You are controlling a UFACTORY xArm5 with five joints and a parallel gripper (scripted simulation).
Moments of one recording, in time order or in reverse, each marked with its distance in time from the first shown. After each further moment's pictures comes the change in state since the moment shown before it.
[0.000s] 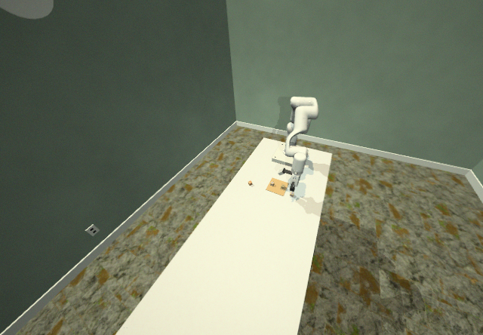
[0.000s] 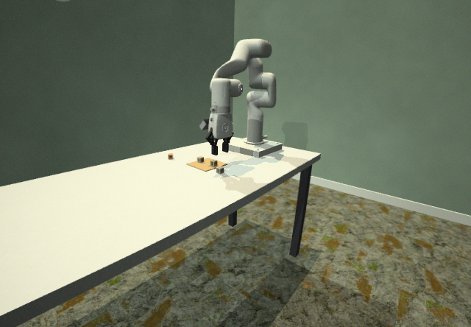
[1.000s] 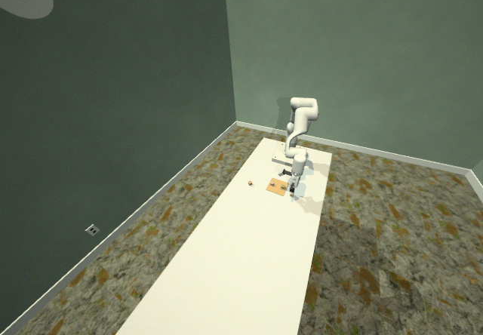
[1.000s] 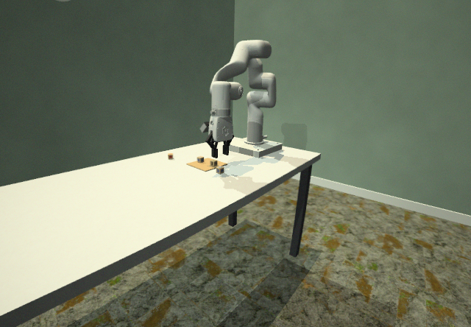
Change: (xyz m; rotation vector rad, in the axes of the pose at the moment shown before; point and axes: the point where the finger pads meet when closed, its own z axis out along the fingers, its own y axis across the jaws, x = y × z) arm -0.001 0.000 0.012 0.002 -0.001 0.021
